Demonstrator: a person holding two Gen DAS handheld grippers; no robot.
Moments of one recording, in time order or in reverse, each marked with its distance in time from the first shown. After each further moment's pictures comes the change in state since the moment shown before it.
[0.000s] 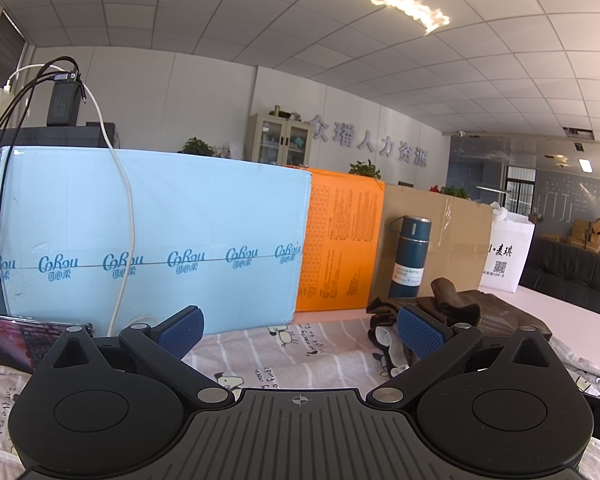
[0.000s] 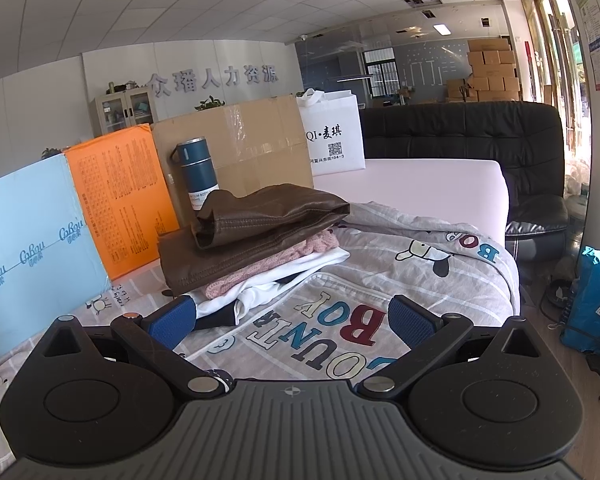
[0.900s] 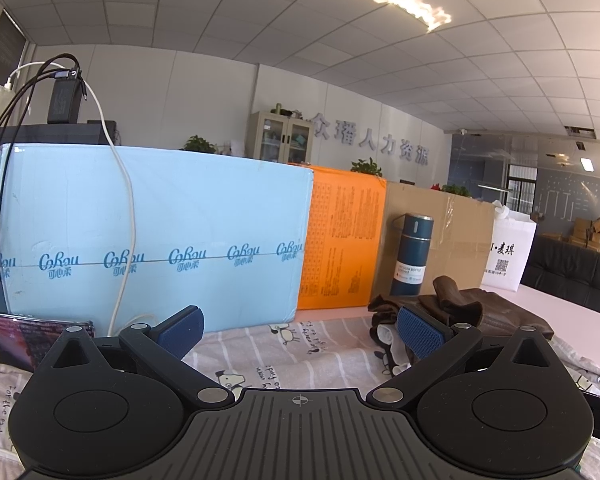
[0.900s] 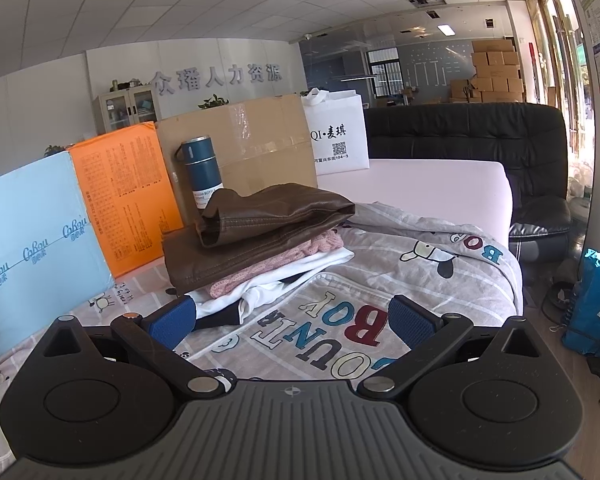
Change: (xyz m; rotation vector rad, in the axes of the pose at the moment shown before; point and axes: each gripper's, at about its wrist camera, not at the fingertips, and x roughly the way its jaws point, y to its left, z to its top) left arm 0.001 0.000 0.000 -0.002 0.007 0.004; right arm 0.000 0.003 0.000 -0.009 0.003 0.008
